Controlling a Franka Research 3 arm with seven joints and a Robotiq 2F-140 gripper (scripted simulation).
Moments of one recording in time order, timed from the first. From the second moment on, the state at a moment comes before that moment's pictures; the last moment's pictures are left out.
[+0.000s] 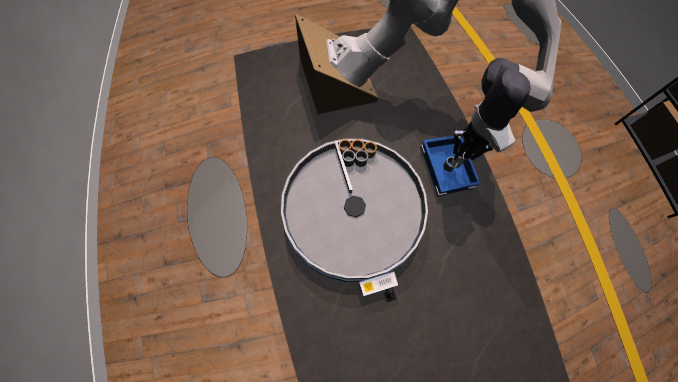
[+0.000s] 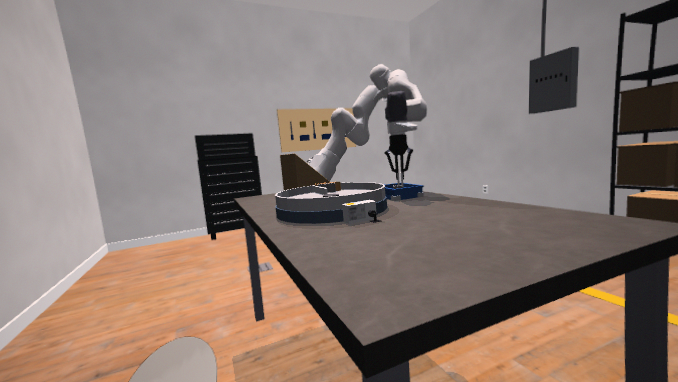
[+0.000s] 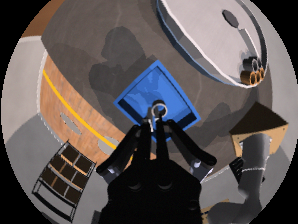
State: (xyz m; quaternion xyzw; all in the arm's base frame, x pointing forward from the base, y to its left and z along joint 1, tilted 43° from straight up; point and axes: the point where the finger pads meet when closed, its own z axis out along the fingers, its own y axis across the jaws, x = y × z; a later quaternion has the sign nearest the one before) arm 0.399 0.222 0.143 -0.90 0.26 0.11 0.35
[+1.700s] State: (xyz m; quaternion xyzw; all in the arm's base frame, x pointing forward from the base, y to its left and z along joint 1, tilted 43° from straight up) arm 0.399 0.227 0.139 -0.90 0.26 0.11 0.35
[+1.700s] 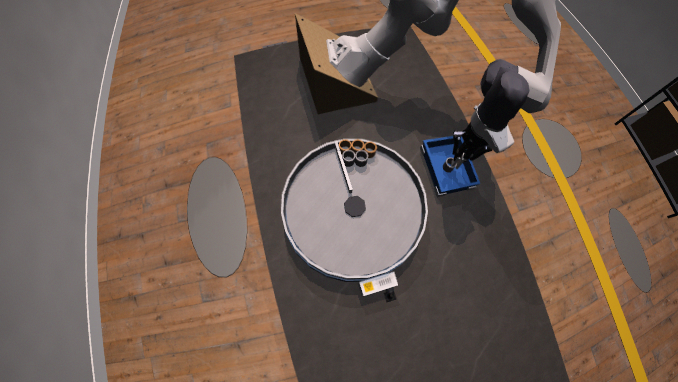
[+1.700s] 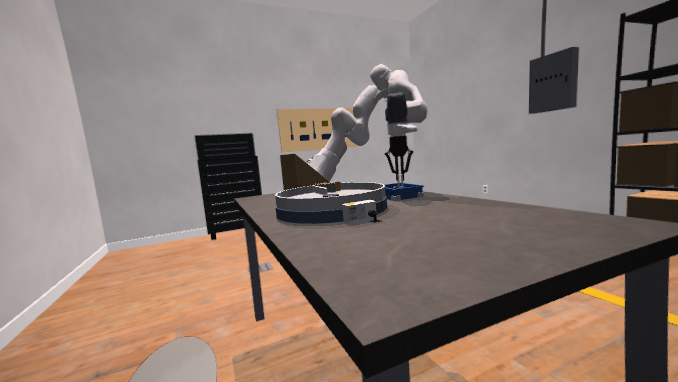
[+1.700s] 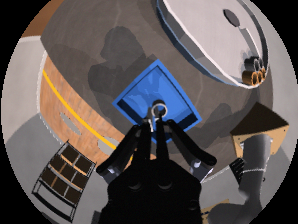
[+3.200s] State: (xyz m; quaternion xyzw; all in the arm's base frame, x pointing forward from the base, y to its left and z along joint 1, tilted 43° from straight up) arm 0.399 0.227 0.138 -0.90 0.26 0.11 0.35
